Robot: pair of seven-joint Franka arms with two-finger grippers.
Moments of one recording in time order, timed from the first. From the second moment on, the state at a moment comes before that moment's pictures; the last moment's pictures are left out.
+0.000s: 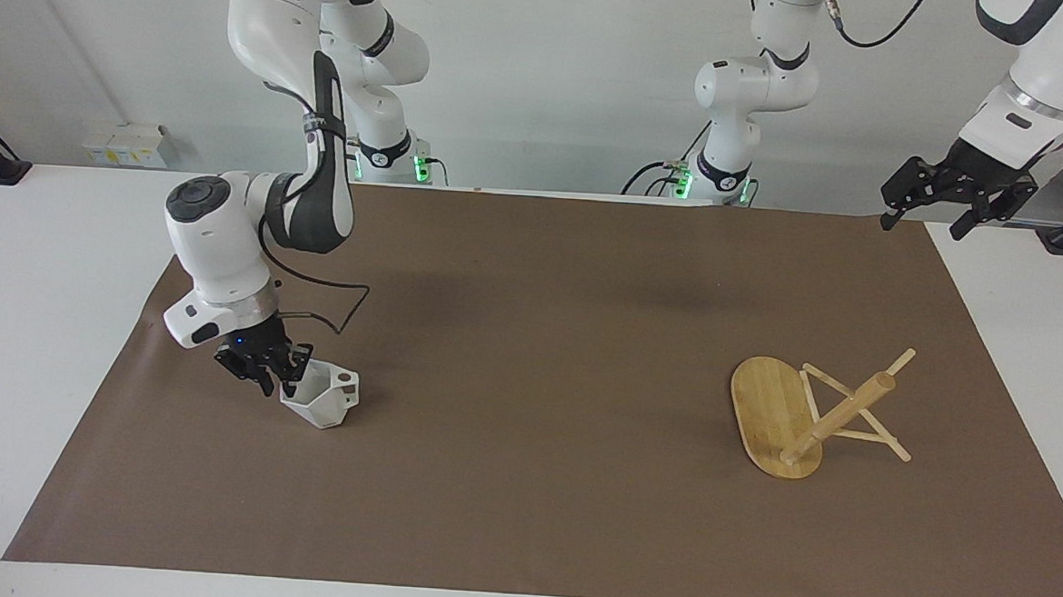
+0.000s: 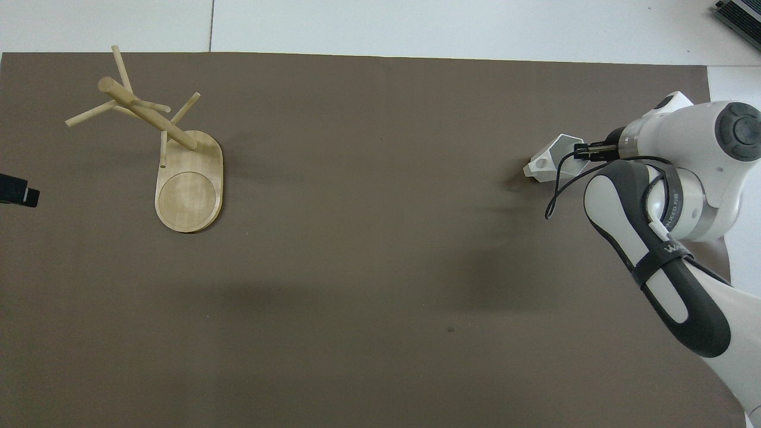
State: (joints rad) left arm 0.07 -0.02 -0.03 -1.52 -0.03 1.50 0.18; right arm 0.08 0.34 -0.12 -1.85 0.09 2.40 -0.10
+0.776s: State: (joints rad) left arm 0.07 -0.02 -0.03 -1.52 -0.03 1.50 0.18; right arm 0.08 0.33 -0.12 -1.83 0.10 2.37 -0.10
